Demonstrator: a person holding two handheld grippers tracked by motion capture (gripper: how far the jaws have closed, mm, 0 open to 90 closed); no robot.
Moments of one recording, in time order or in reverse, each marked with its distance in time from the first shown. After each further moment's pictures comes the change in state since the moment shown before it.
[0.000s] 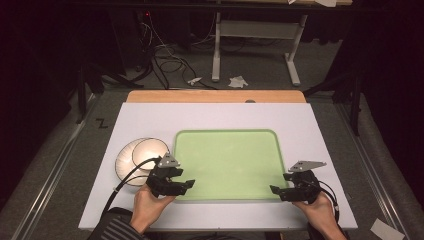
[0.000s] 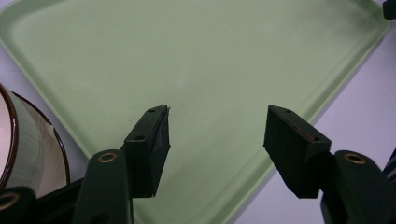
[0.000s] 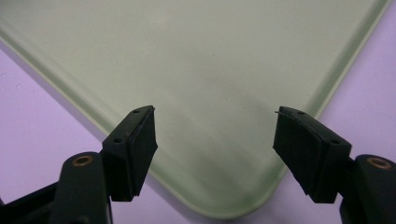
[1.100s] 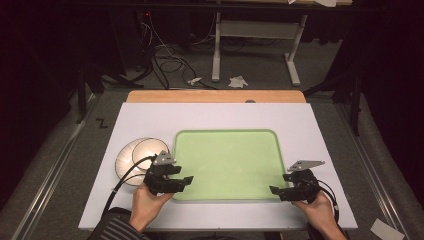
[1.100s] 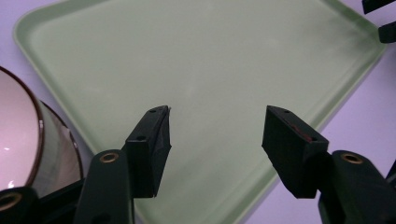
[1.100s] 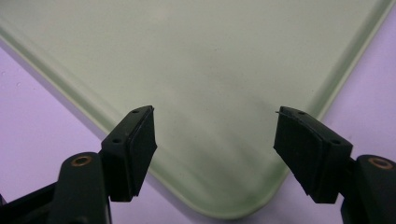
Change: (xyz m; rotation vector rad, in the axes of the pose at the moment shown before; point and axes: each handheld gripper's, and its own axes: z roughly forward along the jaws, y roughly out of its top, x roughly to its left) left arm 0.007 0.001 -0.007 -0.043 0.010 -0.037; right arm -0.001 0.001 0.003 0.018 0.014 0.015
